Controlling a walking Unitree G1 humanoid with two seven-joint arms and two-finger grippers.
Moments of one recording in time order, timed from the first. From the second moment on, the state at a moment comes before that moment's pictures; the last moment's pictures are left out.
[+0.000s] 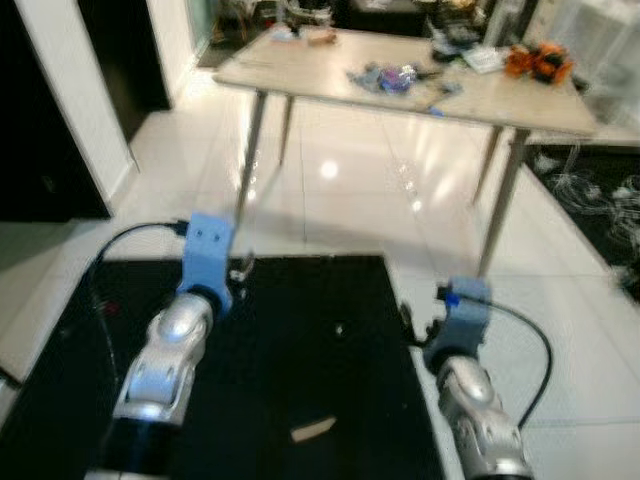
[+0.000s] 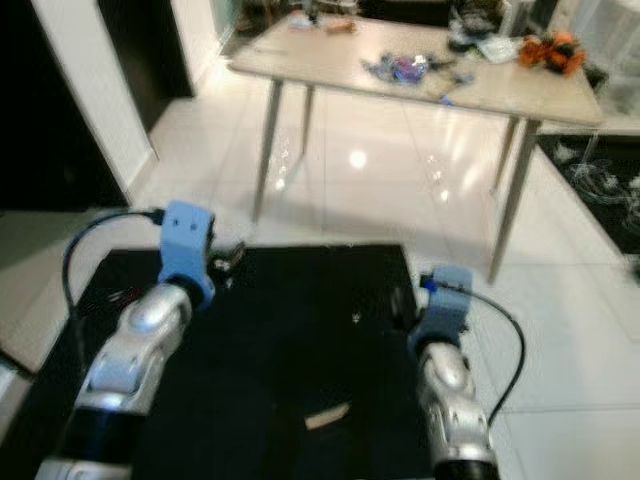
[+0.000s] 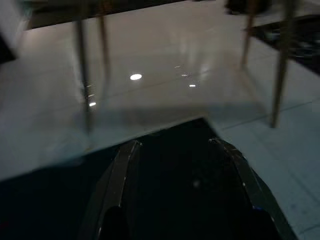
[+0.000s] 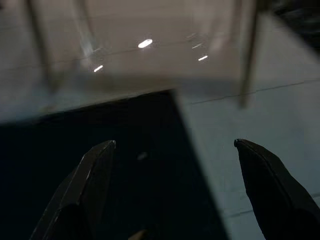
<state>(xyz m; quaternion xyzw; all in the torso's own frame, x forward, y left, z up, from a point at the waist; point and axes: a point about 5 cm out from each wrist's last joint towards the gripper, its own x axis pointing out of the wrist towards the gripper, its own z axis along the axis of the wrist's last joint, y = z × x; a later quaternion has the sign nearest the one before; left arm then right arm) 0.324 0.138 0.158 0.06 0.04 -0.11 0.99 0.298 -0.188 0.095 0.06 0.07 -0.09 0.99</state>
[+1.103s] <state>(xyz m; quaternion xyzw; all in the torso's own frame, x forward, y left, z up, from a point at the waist) 0.325 0.138 0.158 0.06 0.04 -0.11 0.99 0.303 -0.189 0.109 0.06 0.04 -0.08 0.99</state>
